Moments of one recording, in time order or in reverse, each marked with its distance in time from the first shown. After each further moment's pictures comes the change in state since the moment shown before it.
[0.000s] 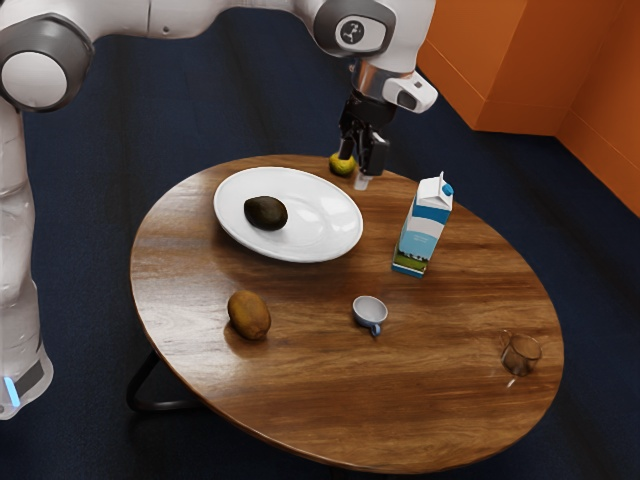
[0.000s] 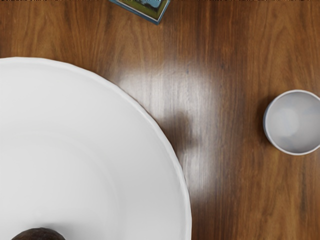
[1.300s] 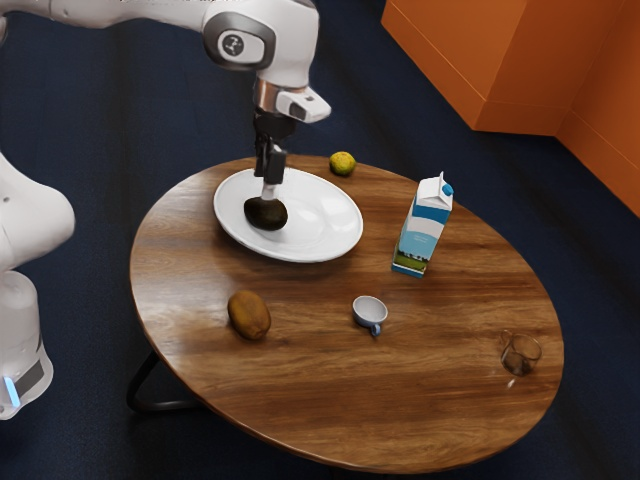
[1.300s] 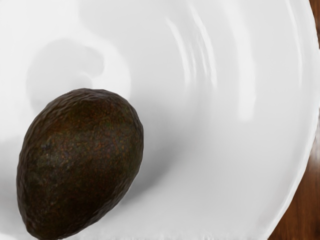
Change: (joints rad) arm -0.989 -0.728 0.965 -0.582 0.423 0.120 -0.125
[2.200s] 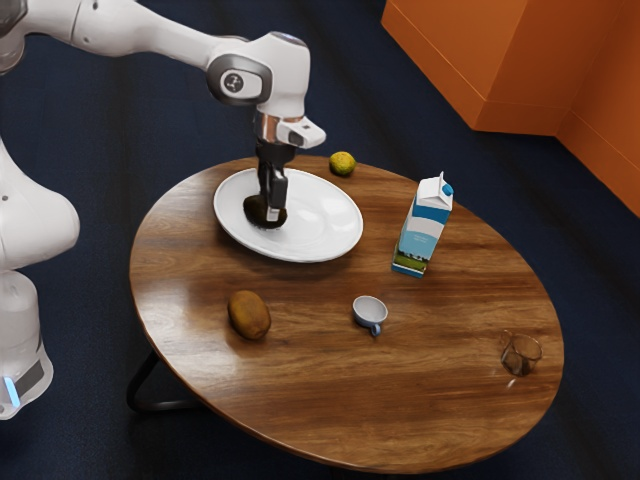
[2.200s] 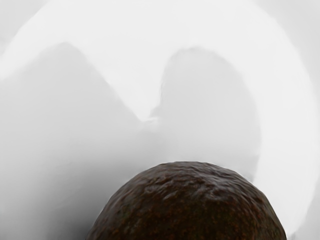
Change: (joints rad) arm -0.156 -0.090 0.298 -0.038 0.169 0.166 -0.012
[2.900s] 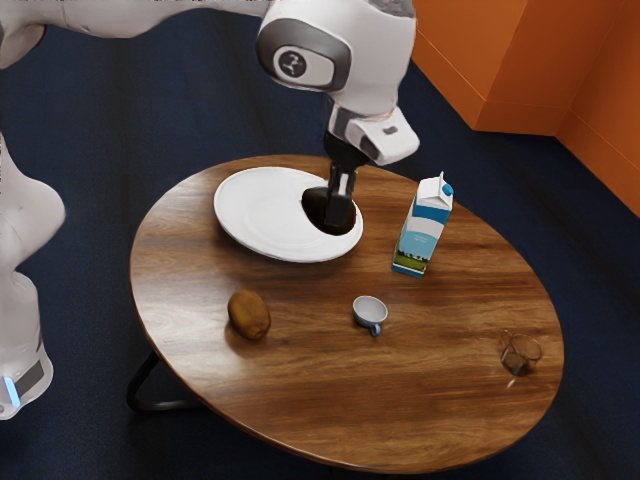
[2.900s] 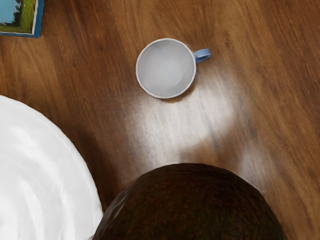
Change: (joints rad) arm 0.536 0.596 -1.102 0.420 -0.382 -0.234 0.114
